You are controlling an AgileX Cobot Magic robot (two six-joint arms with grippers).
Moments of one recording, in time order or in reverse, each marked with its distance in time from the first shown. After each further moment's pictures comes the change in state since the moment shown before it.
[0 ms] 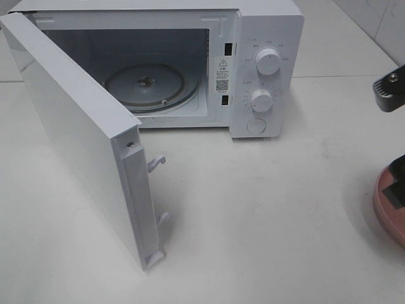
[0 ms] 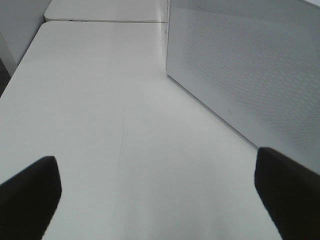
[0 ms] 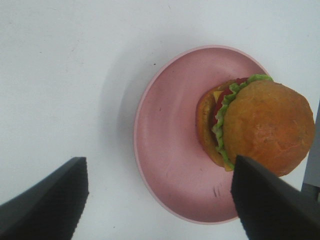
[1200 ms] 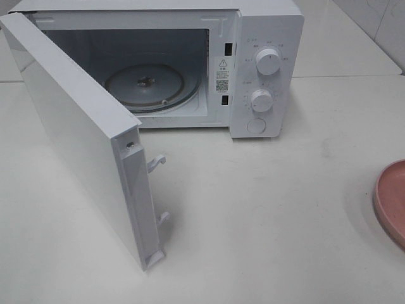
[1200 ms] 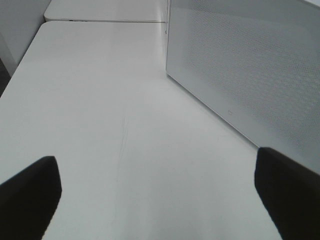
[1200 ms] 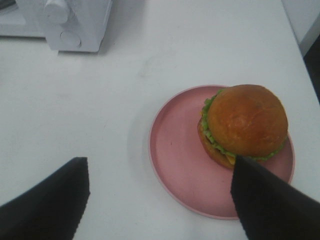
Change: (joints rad) left arm 0.000 0.000 0.000 0.000 0.000 0.000; right arm -0.425 -0.834 0.129 0.390 -0.021 -0.300
